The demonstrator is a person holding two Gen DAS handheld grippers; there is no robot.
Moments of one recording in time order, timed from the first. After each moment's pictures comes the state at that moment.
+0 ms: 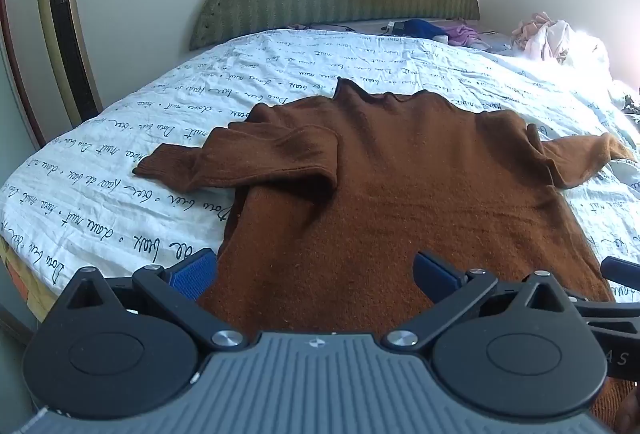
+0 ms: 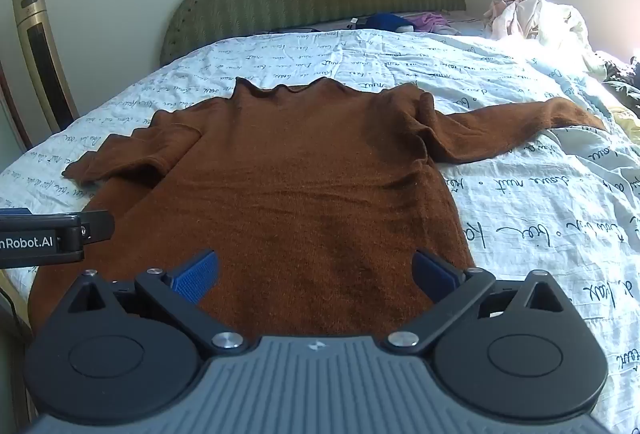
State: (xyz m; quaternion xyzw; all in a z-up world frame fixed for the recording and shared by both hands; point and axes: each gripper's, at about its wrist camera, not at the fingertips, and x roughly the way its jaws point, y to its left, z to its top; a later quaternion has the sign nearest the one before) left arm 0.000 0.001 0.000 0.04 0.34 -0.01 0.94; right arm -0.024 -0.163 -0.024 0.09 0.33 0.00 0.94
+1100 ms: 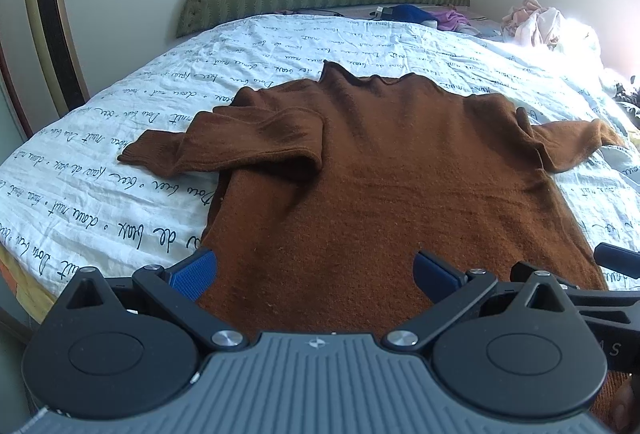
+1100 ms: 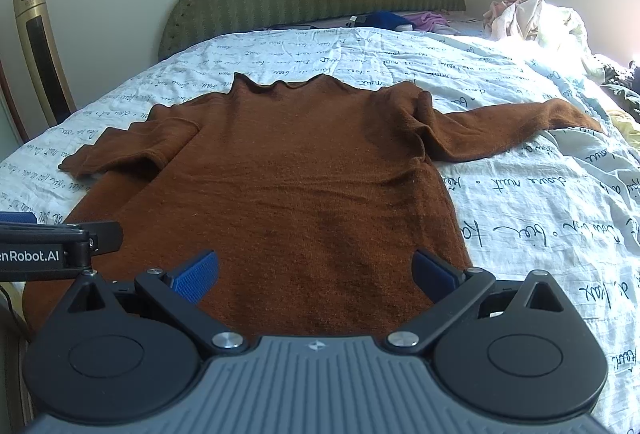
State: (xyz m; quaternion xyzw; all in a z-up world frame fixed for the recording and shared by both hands) left arm -0.001 -0.008 -0.007 0.04 0.36 -0.03 0.93; right arm -0.024 -0.161 -0.025 0.08 0.34 -0.01 0.94
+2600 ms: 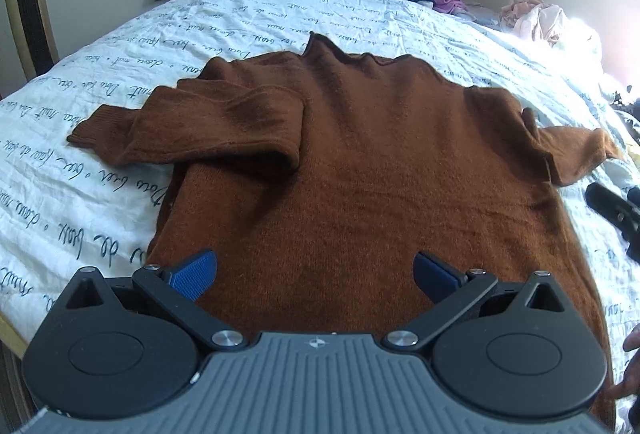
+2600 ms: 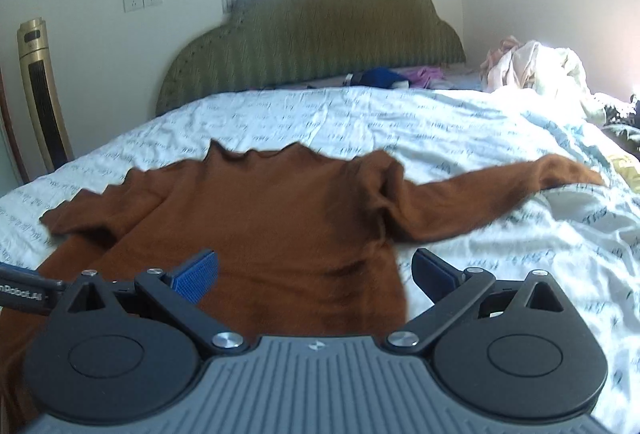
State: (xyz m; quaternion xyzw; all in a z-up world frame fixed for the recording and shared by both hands) left arm 0.062 -0.007 -0.027 -0.01 0.40 -0.06 0.91; right arm 0.010 -0.233 -0.025 0.07 0.23 0.00 0.97
